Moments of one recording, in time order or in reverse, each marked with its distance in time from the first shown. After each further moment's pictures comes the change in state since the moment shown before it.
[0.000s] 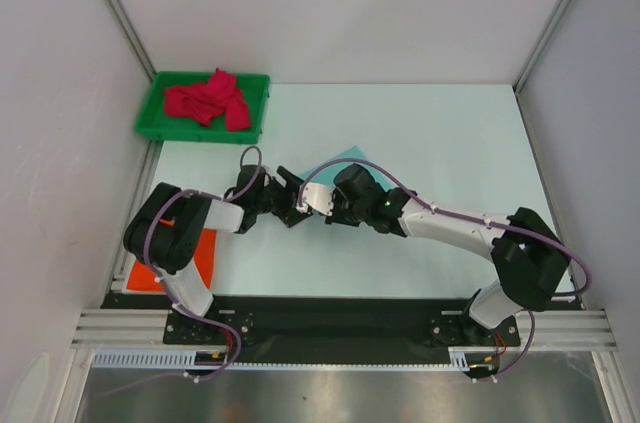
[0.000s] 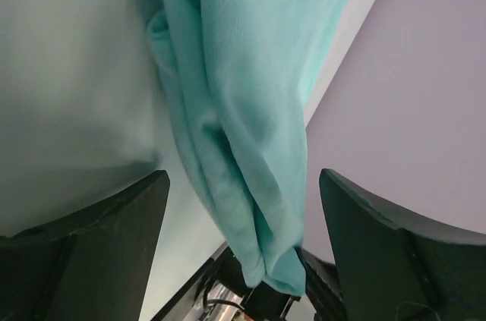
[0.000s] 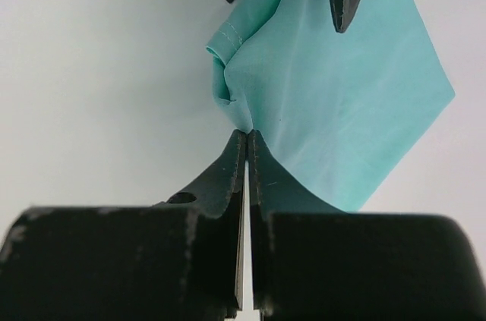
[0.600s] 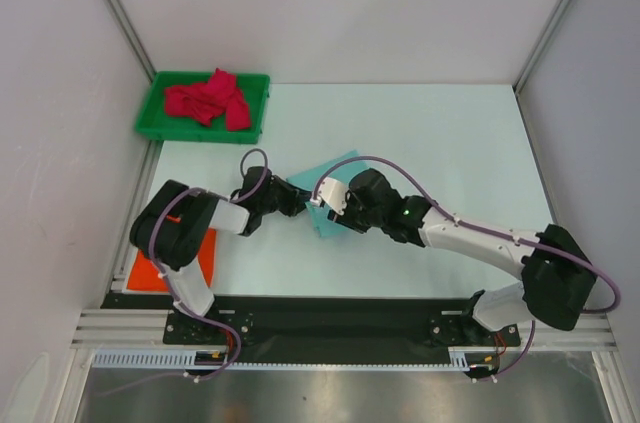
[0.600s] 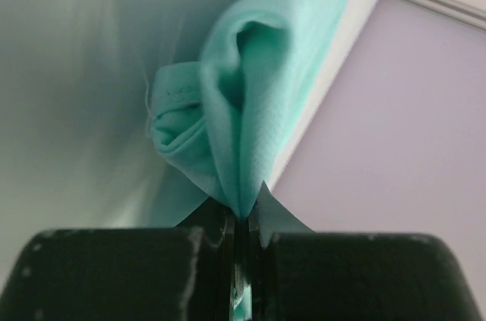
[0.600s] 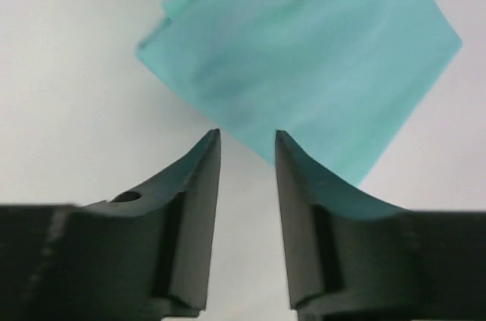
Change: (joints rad) left arm -0.056 0.090 0.000 0.170 -0.126 -0.144; right arm -0.006 -0.136 -0.096 0.019 0.016 0.155
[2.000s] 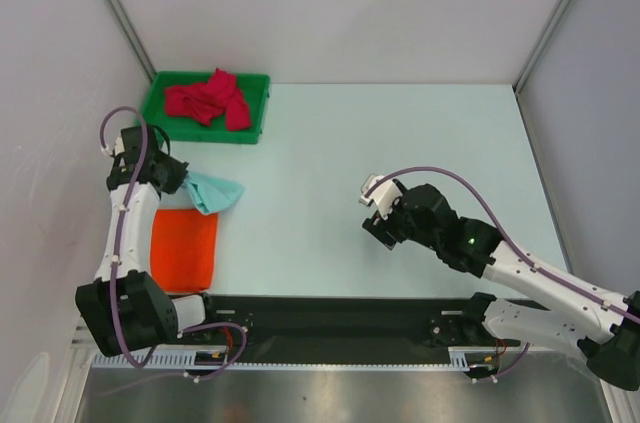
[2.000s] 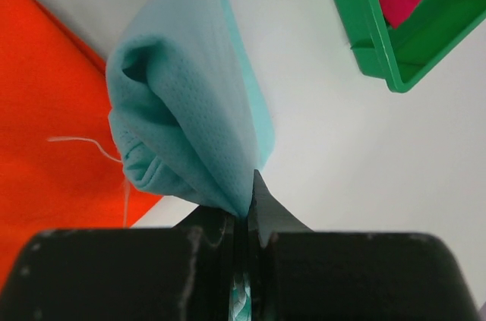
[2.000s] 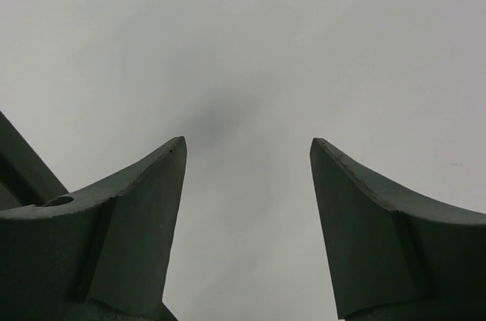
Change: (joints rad) left arm 0.624 -0.579 0.453 -1.314 -0.457 0.713; right arm -0.002 -0.500 -0.148 -0.187 0.145 0.214
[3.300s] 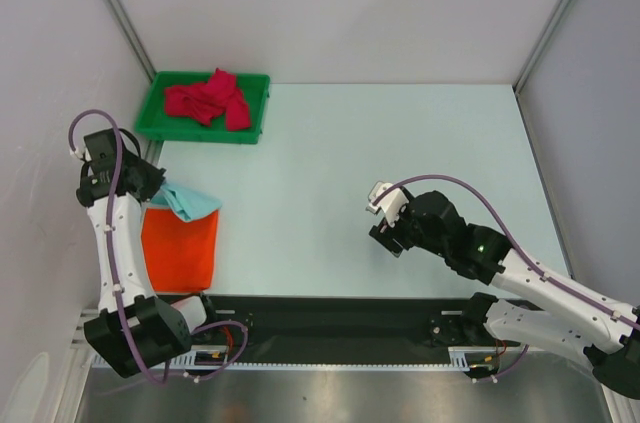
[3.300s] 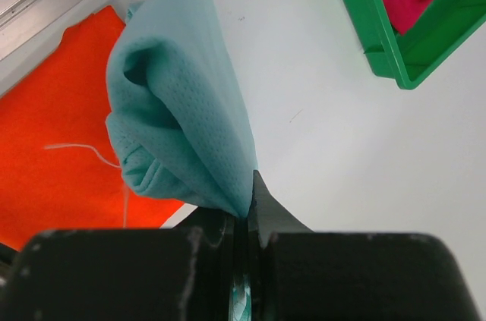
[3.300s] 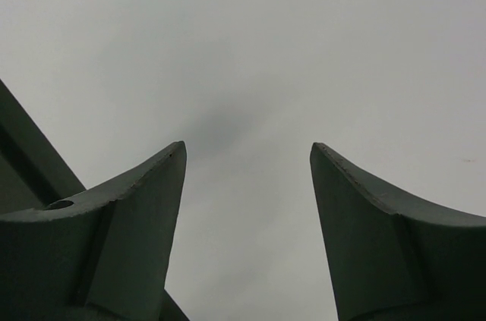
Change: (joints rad) left arm 0.173 -0.103 0.109 -0.191 0.078 0.177; right arm 0.000 -0.079 -0.044 -0.044 -0.021 0.002
